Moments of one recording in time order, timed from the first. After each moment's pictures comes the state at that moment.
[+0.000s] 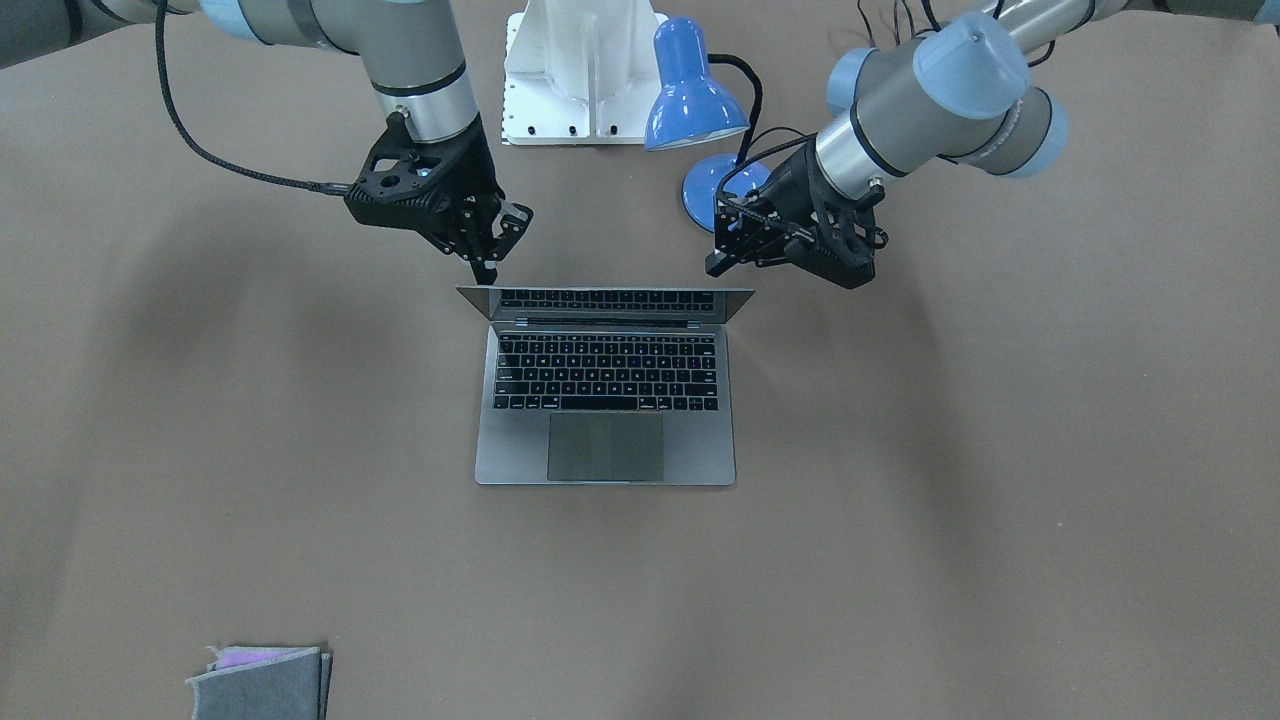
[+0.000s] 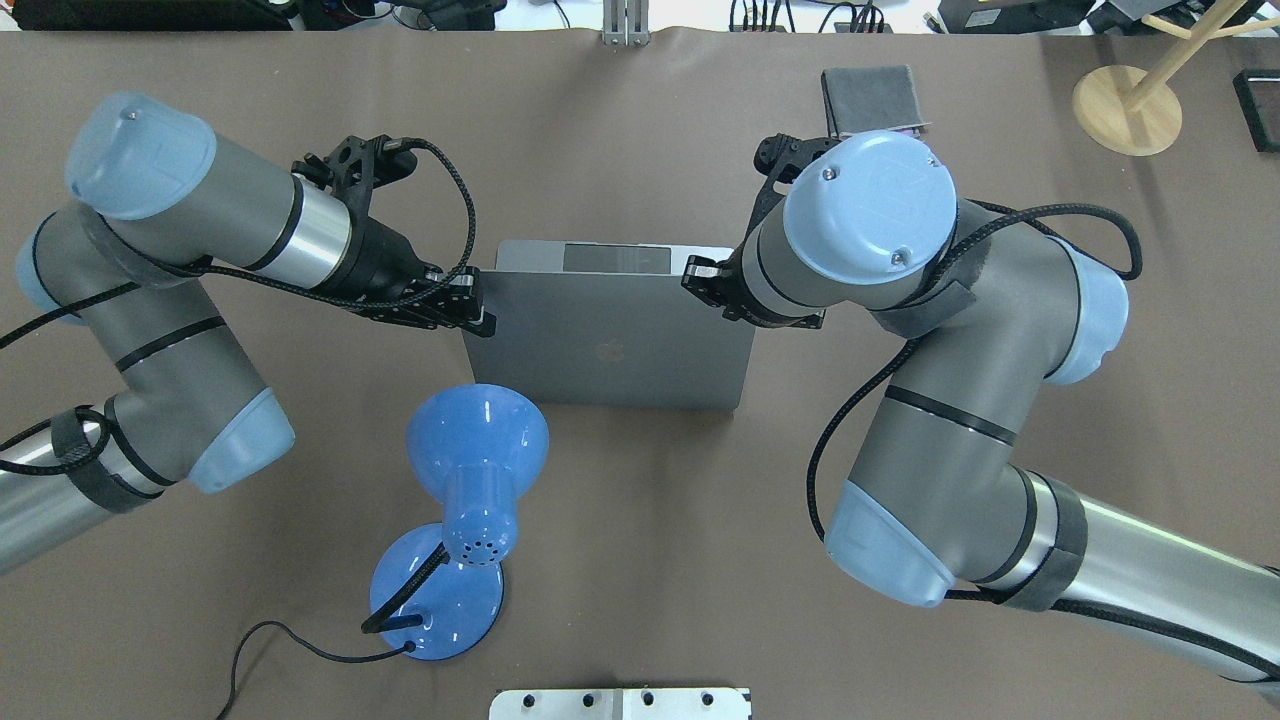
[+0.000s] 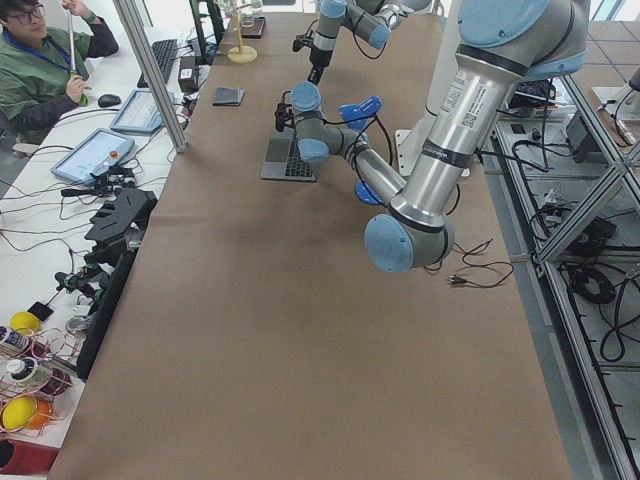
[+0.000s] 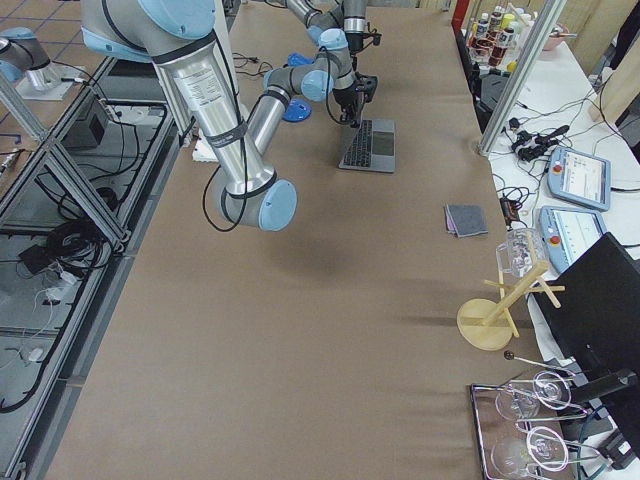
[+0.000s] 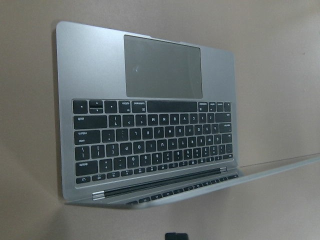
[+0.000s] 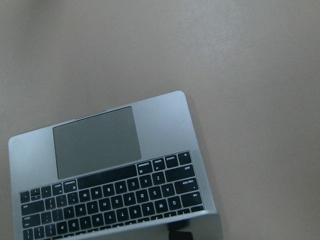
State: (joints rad) left arm -0.74 -2.04 -1.72 -2.23 -2.25 -1.29; right arm 0.58 -0.94 1.91 -1.65 1.75 1.48
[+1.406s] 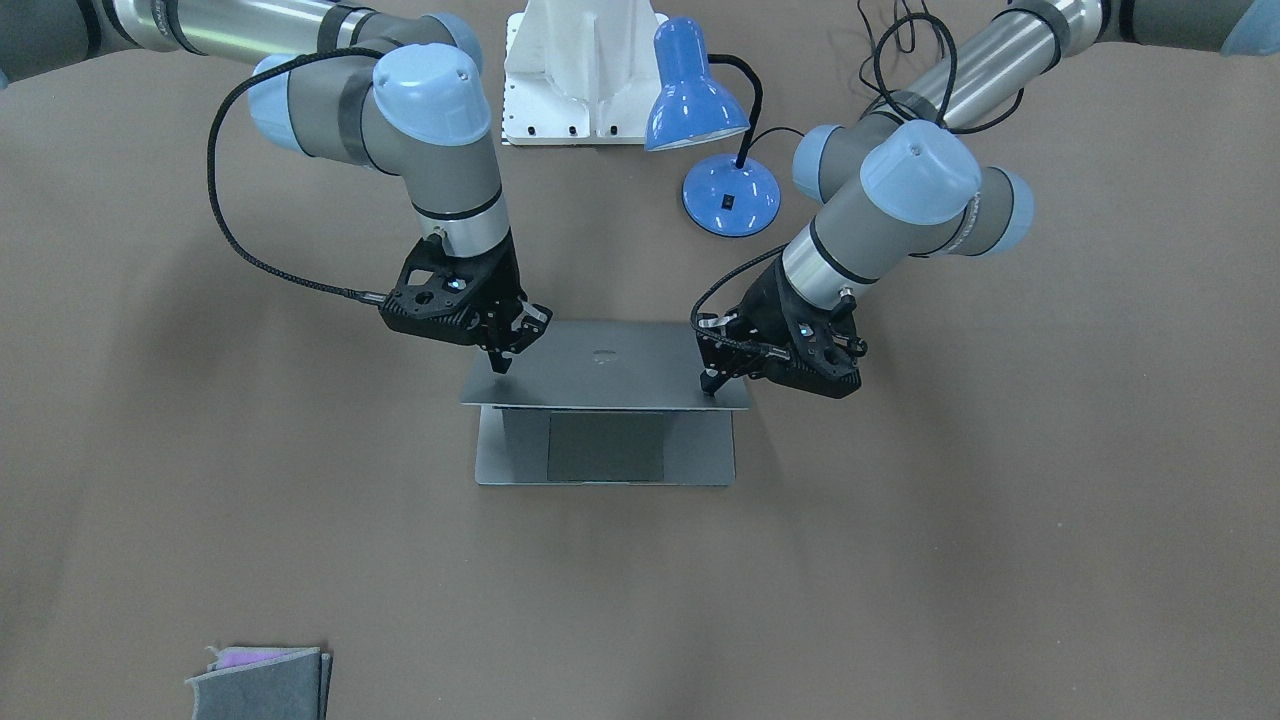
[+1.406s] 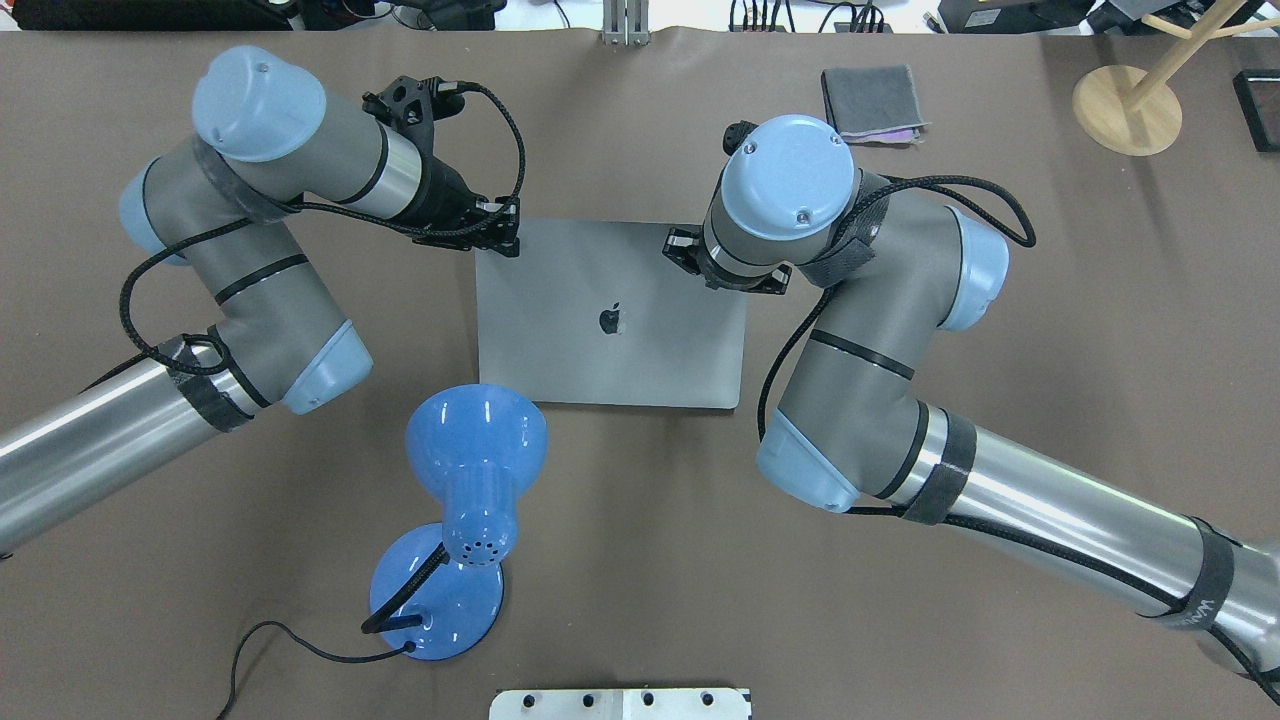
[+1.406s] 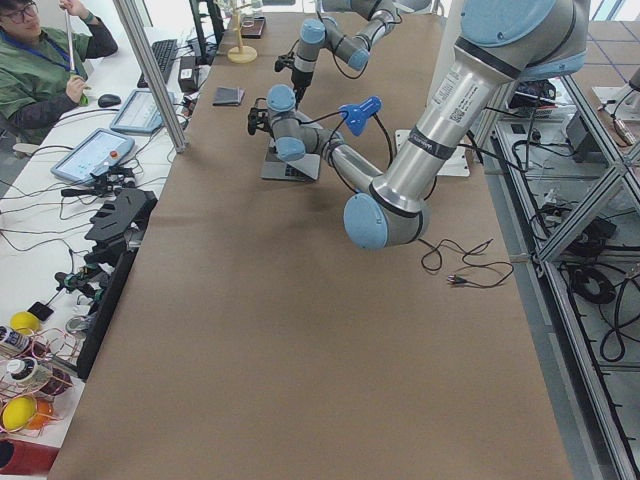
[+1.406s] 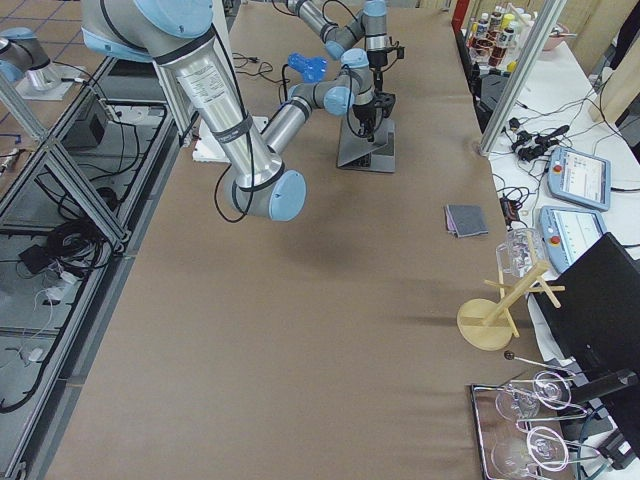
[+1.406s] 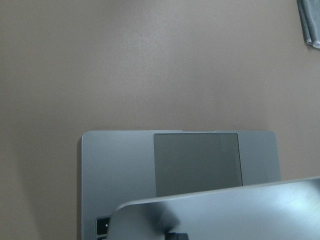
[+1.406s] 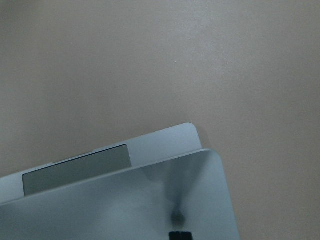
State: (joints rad) left arm -0.77 -2.22 -1.44 -2.23 -2.11 -1.21; right arm 0.61 -0.86 1.61 -1.49 1.75 1.48
